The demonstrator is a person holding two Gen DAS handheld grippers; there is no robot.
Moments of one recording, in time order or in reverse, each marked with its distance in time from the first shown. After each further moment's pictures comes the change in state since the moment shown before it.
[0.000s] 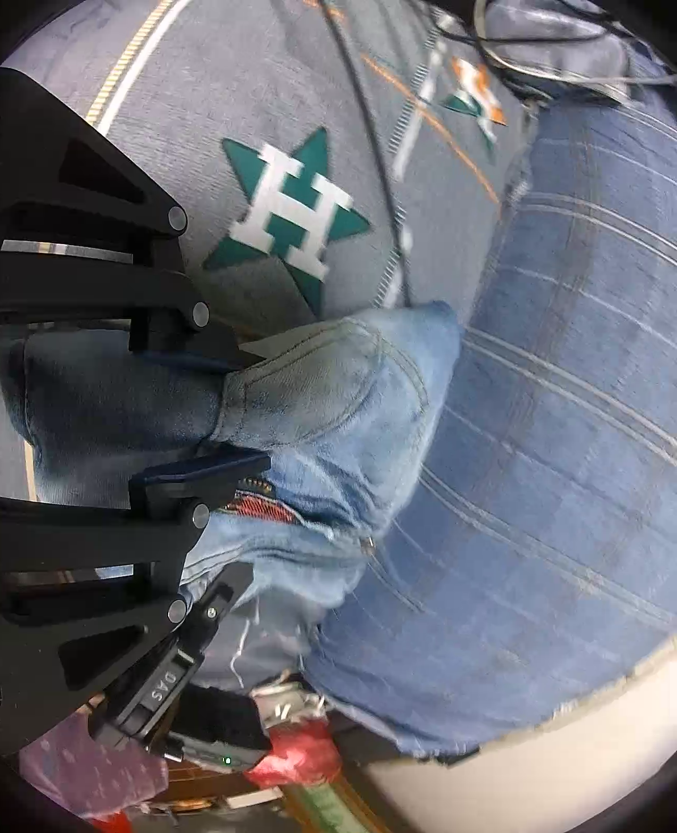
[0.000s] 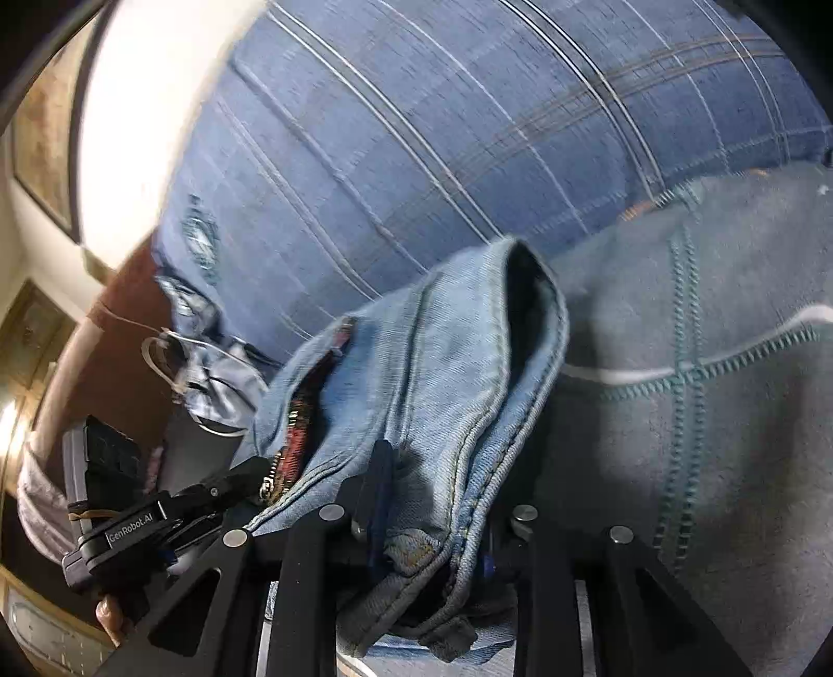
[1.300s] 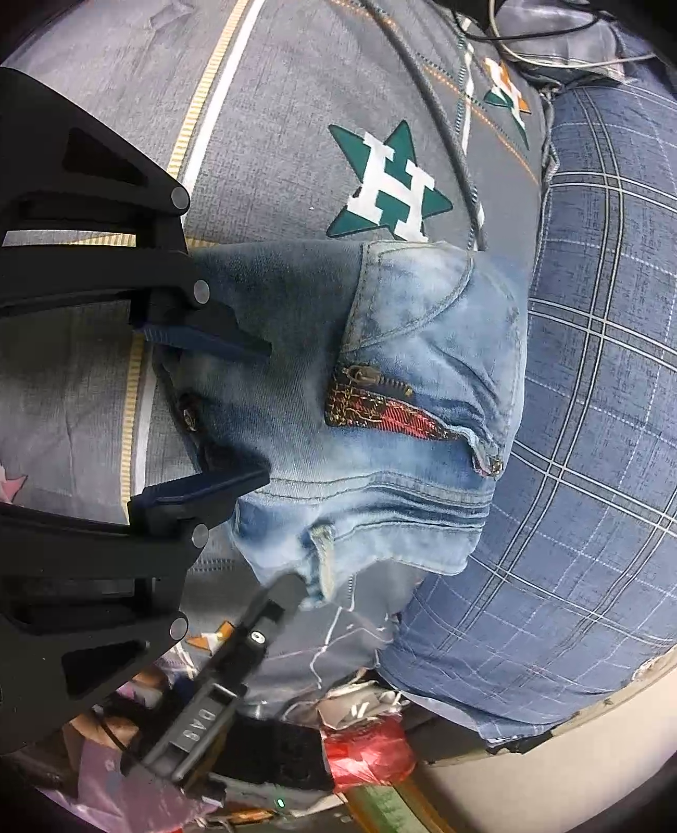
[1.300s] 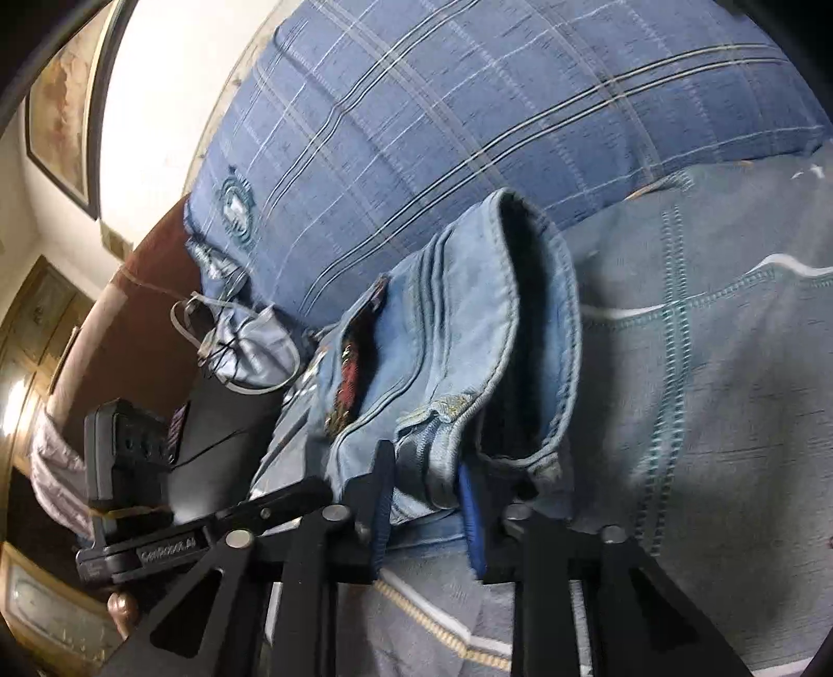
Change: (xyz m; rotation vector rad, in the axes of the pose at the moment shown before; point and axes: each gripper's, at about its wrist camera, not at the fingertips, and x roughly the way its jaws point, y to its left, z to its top) left arm -0.016 -0.039 -0.053 0.118 0.103 0.028; right arm -0.051 0.022 -0.036 -0.084 -0.035 0.029
